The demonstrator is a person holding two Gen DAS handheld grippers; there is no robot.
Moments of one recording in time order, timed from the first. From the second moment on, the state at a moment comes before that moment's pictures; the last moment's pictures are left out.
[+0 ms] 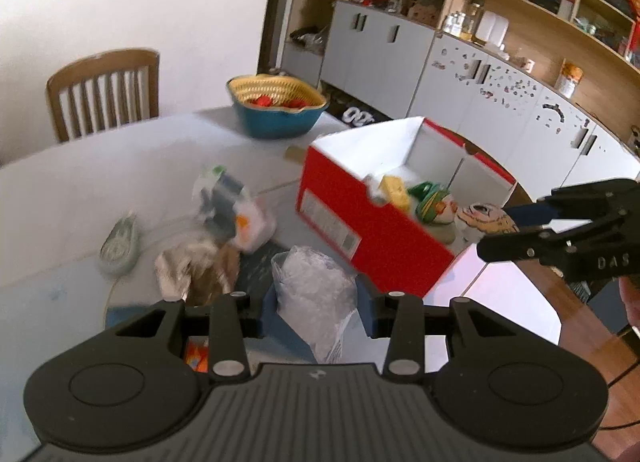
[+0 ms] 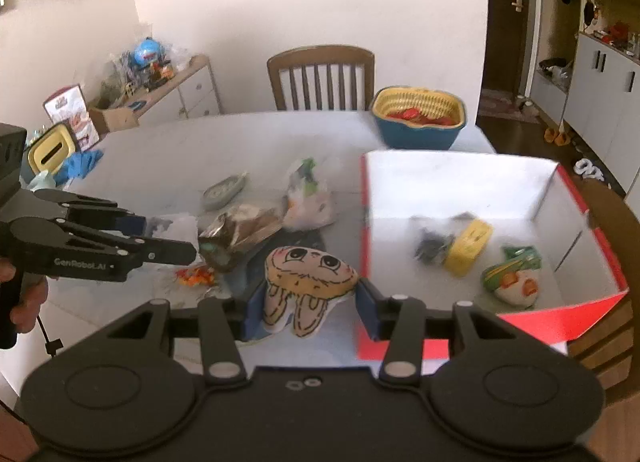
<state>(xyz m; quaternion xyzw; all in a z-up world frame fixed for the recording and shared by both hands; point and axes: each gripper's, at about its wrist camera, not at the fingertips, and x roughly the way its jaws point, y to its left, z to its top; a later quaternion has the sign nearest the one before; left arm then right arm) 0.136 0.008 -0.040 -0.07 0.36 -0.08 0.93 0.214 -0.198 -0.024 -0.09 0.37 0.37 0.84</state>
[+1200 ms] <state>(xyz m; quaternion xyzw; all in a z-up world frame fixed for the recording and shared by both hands) 0.302 -0.150 -0.056 -0.02 0.44 -0.12 0.89 0.371 -0.300 -0.038 -0.08 0.37 0.31 0.87</state>
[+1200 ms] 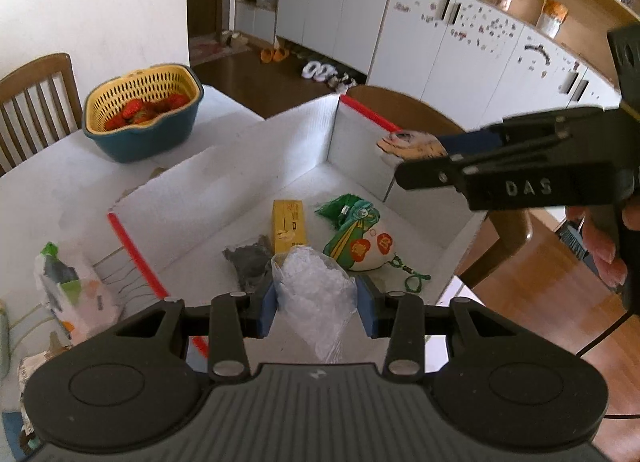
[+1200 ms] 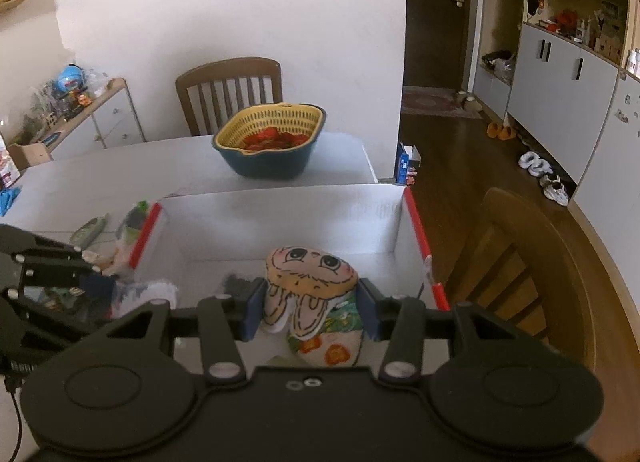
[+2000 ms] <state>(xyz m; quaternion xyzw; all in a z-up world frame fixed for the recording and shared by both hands) 0.379 -0.169 -0.125 -0.02 0.56 -0.08 0.82 0.460 -0.241 -0.114 -0.16 0.47 0.30 0.82</state>
